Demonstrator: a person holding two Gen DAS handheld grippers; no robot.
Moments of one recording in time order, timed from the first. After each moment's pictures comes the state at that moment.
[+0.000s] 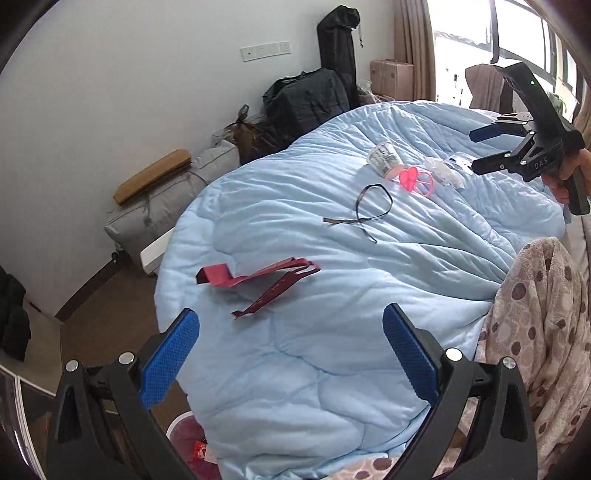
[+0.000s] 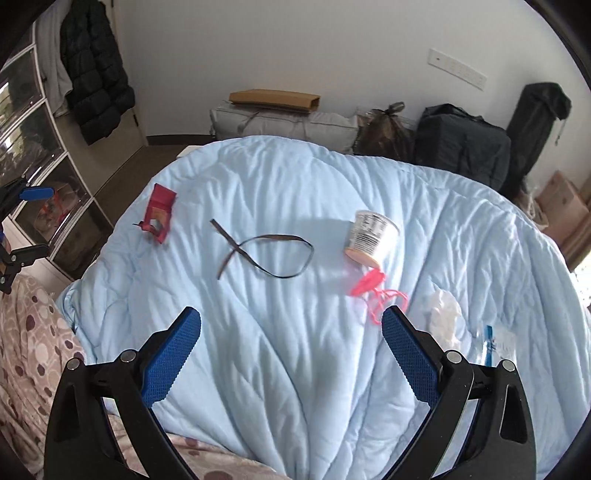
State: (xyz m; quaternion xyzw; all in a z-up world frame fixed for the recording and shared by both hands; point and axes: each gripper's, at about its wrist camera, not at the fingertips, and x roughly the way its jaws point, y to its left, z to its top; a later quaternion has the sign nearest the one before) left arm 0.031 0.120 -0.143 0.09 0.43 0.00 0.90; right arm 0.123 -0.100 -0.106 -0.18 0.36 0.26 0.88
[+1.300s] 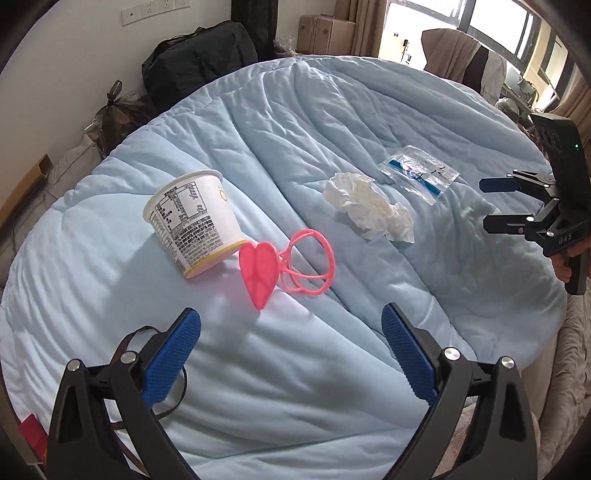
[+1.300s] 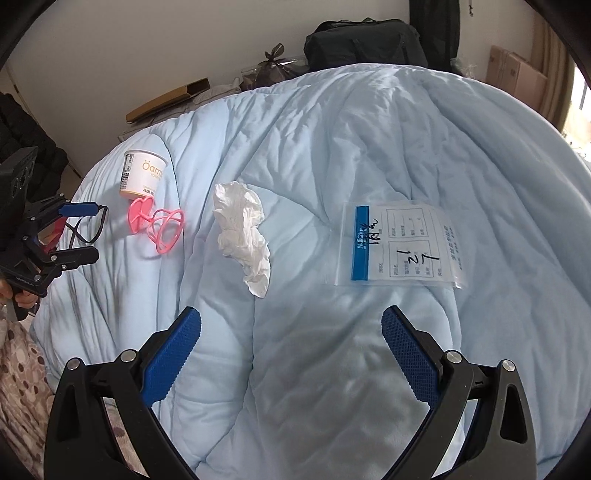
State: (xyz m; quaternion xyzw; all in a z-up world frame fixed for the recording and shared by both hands) left arm 0.309 -0.087 -0.241 0.04 0.51 -0.13 0.85; right arm 0.248 -0.347 -0.190 -0.04 0.43 0.20 0.88
